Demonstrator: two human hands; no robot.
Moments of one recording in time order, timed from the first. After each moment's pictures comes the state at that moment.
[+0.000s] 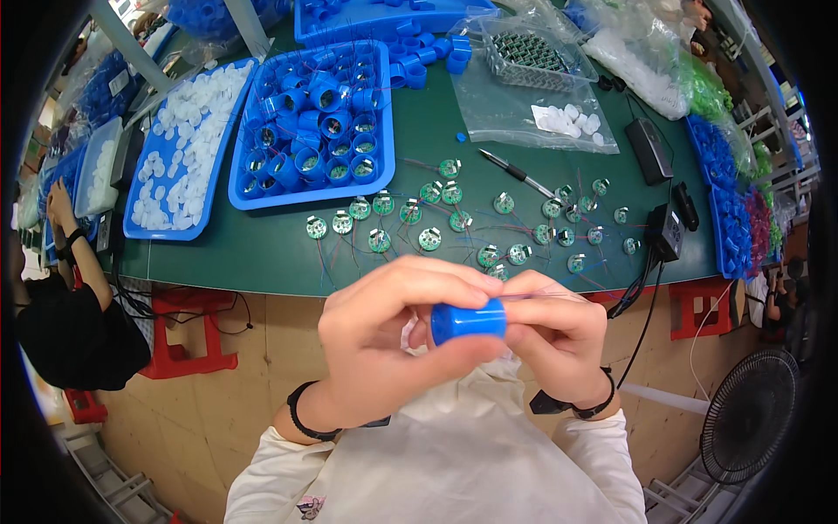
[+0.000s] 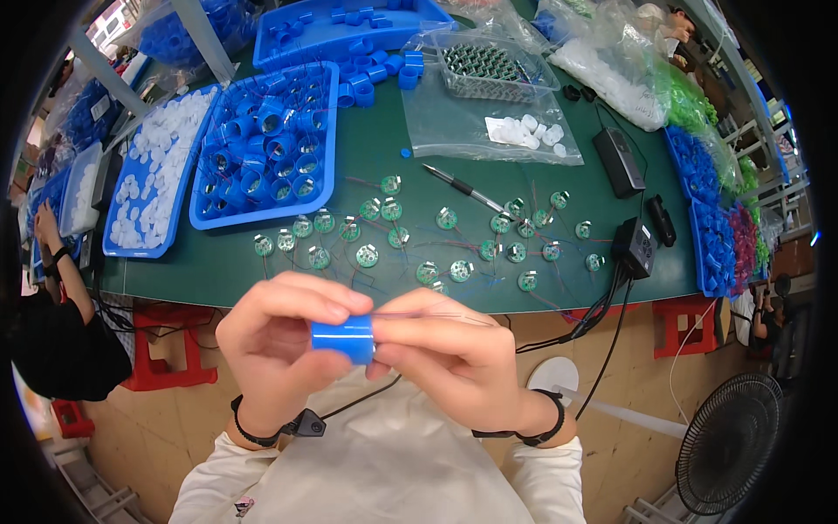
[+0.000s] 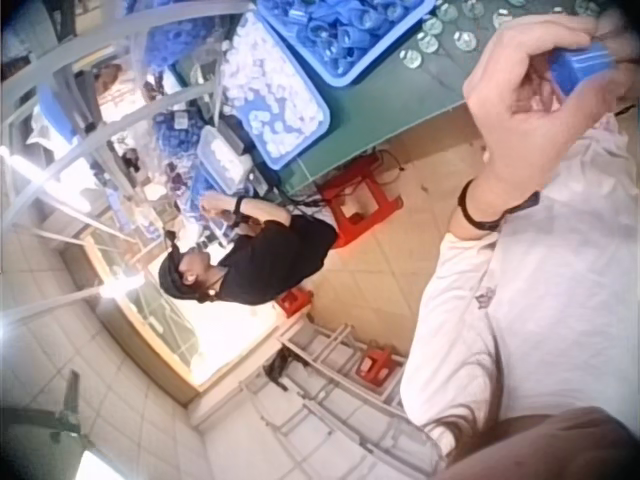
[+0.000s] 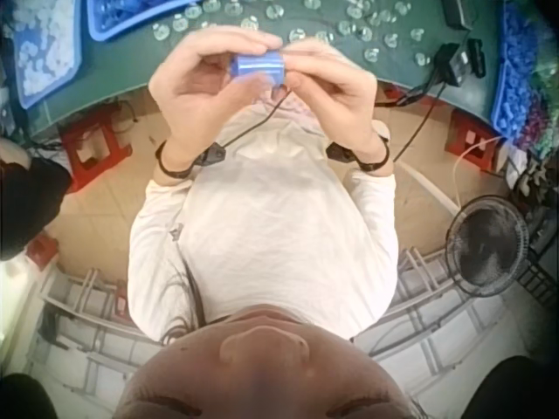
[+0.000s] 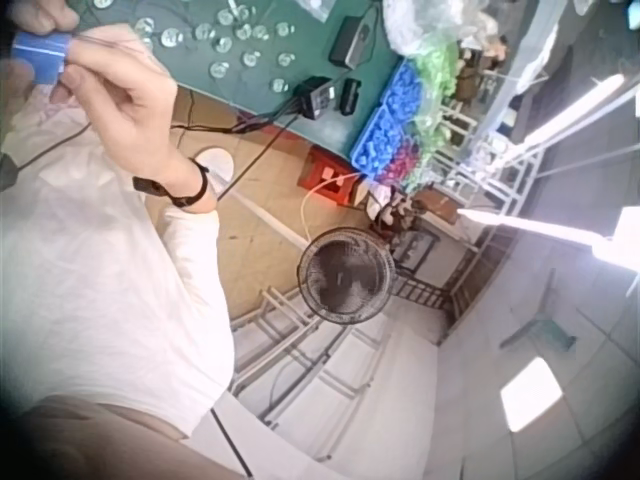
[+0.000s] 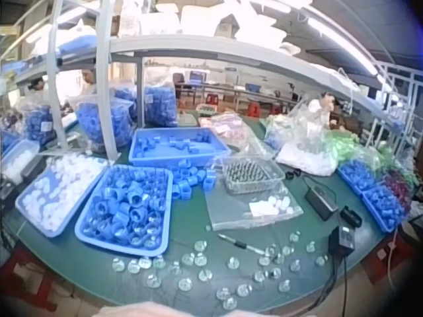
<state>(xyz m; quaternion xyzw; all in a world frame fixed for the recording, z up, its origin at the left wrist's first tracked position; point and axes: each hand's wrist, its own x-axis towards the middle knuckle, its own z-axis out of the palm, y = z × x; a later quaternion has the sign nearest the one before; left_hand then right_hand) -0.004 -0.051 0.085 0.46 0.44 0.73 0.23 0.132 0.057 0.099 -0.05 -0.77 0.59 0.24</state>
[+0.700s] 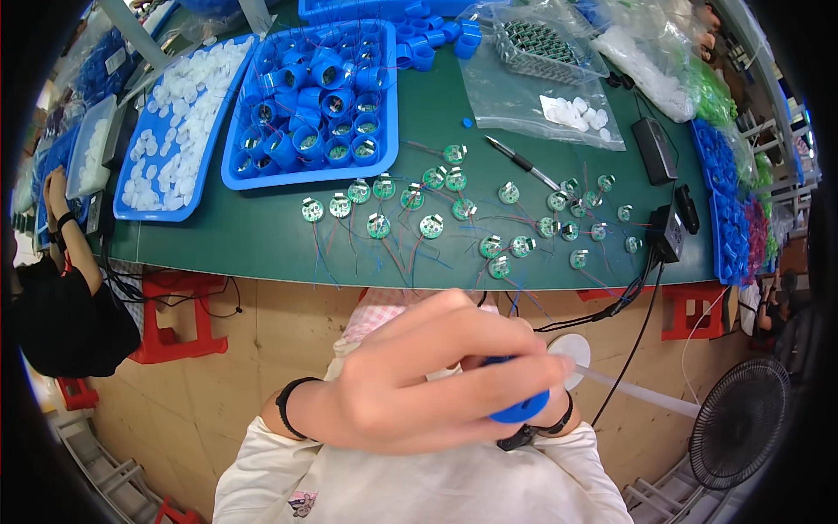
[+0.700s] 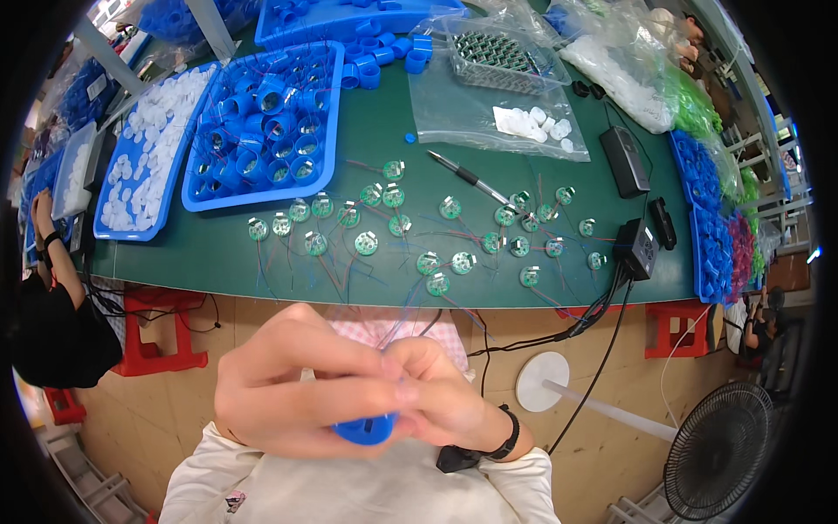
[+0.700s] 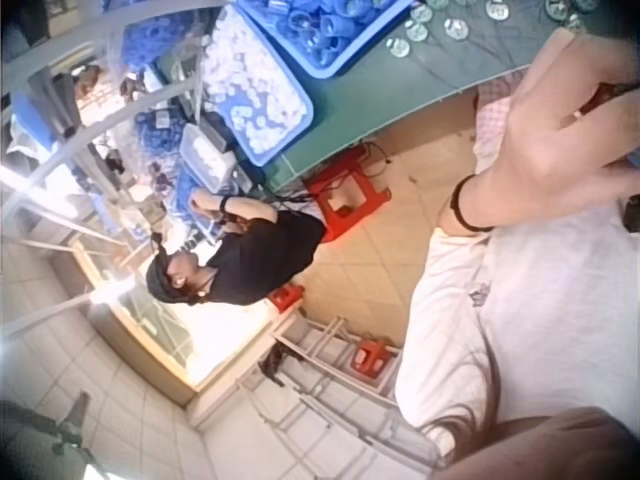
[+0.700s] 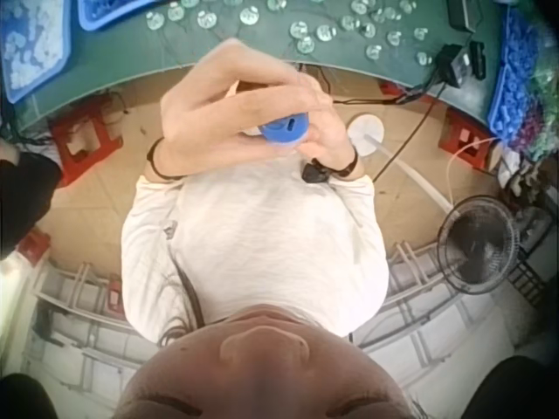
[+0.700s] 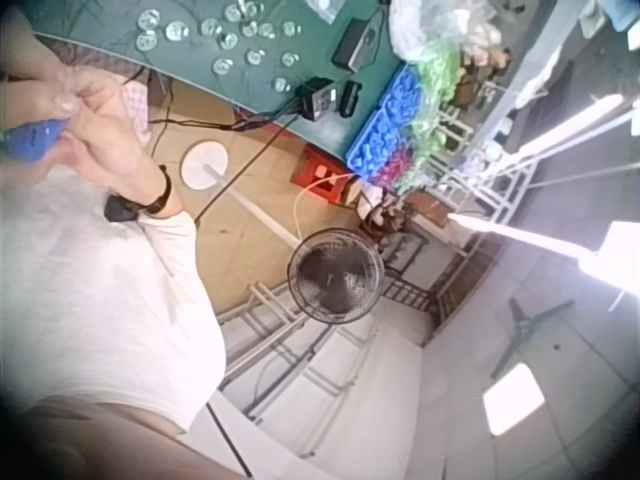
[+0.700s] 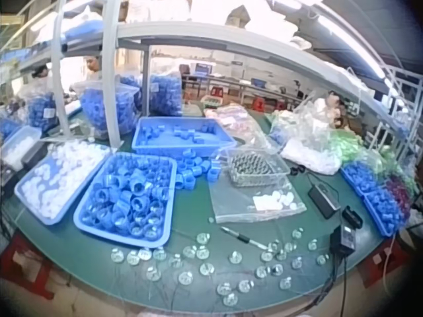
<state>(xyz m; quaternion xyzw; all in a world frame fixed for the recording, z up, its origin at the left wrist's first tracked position) 0.007 -0.057 0.103 0.61 0.49 0.61 0.08 0.155 0.019 0.033 -0.07 -0.15 0.98 0.05</state>
